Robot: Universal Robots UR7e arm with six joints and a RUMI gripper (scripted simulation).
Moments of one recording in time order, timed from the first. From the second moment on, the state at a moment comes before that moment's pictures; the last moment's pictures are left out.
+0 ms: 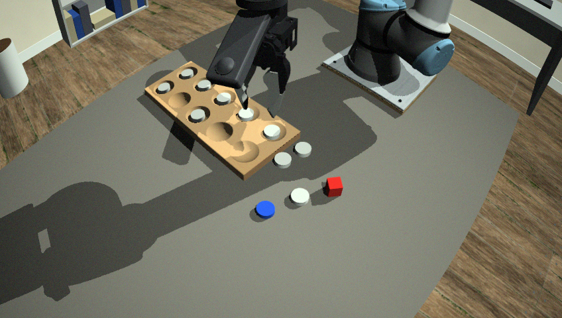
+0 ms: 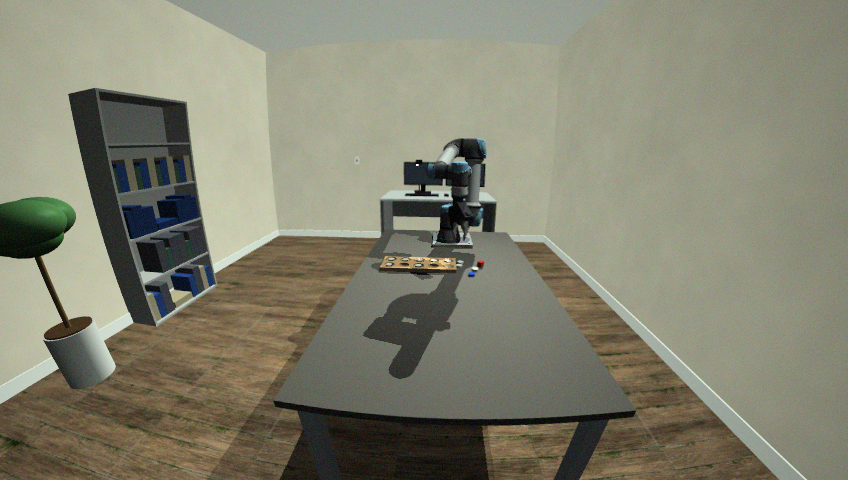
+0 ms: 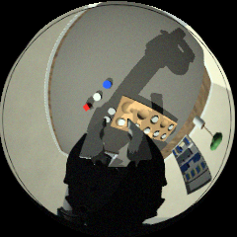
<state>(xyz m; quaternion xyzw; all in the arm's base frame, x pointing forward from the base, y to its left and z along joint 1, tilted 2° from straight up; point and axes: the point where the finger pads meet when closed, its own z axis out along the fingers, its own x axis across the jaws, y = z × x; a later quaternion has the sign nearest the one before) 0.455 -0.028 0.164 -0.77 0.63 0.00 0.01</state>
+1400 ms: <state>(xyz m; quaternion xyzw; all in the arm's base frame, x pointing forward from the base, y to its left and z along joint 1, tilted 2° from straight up) 0.454 0.039 0.129 -0.47 0.88 0.00 0.01</state>
